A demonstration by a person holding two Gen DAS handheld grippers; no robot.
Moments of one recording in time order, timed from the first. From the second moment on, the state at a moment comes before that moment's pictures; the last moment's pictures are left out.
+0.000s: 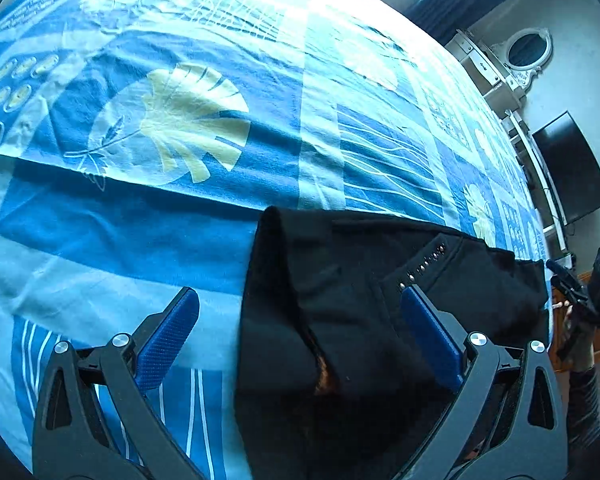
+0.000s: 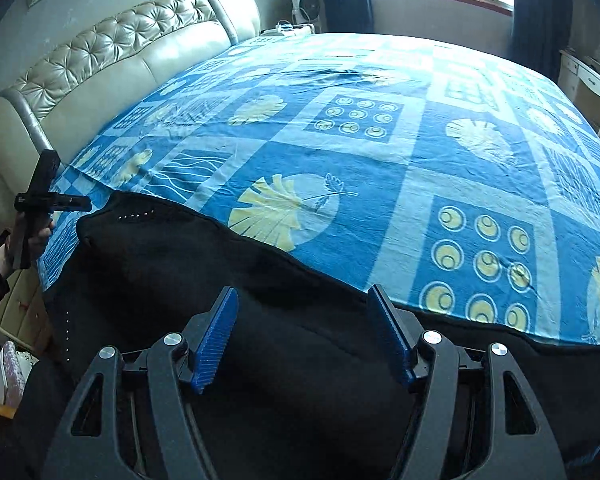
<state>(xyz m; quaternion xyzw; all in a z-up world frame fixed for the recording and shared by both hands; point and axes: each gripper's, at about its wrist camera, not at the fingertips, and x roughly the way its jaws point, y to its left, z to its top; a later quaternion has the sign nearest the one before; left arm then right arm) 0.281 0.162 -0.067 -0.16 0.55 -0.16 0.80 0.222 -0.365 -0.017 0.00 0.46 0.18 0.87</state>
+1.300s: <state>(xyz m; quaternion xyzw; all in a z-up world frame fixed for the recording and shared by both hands) 0.191 0.156 -0.001 -0.21 0.45 -0.26 0.83 0.109 -0.285 -0.007 -0.21 0.37 0.16 0.89</state>
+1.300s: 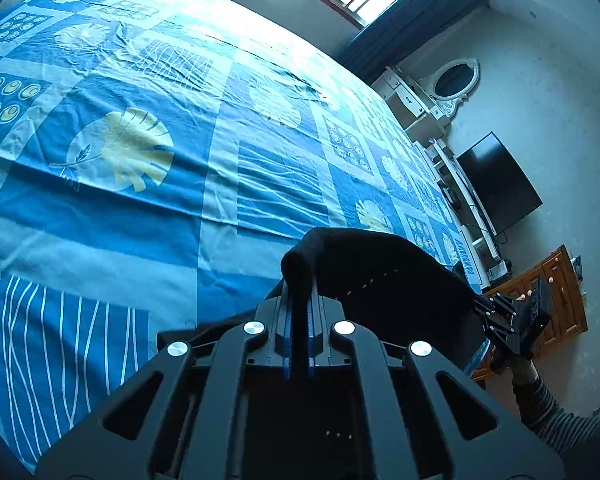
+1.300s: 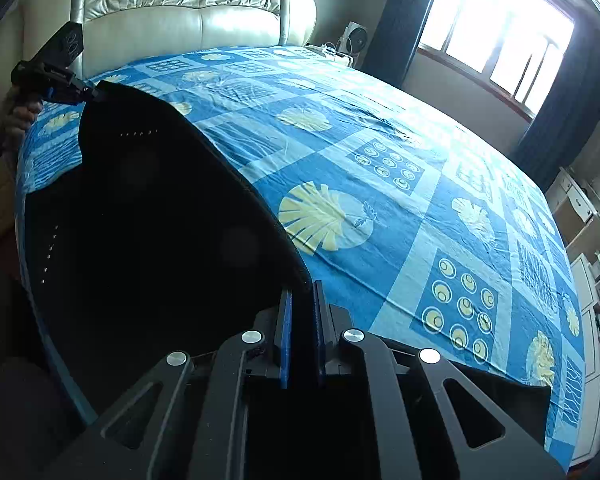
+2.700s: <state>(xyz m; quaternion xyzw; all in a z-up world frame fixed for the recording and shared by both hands) 0.034 0.146 -0.066 -0.38 0.50 -0.09 0.78 0.018 -0.322 -0.081 0.26 0.48 0.19 0.82</state>
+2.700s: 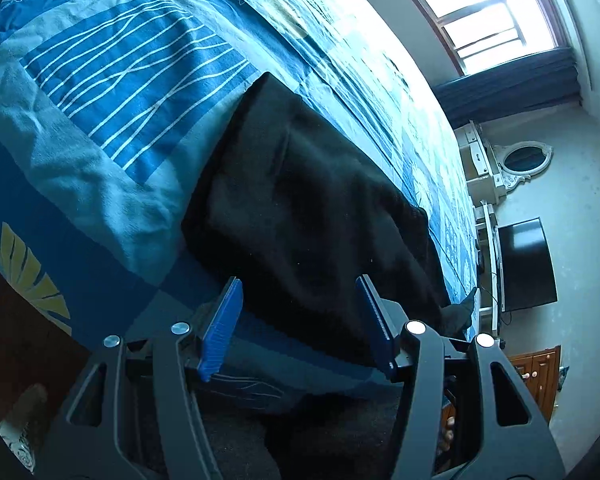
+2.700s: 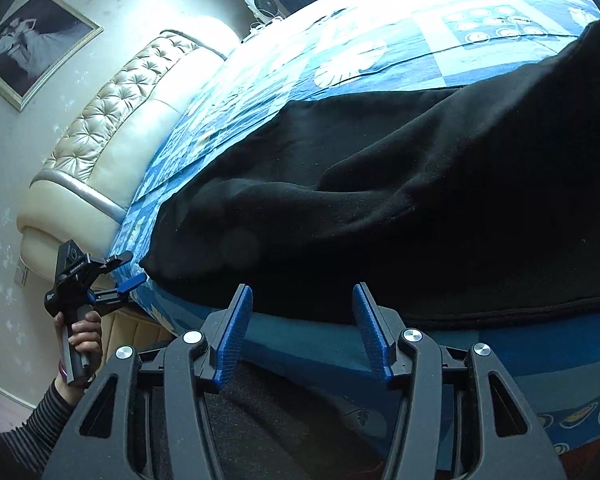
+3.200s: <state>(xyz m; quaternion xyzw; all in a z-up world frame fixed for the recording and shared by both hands) 0.047 0.147 -0.079 -0.37 0.51 -0.03 0.78 0.022 -0.334 -0.091 0.36 0.48 0.18 0.78</state>
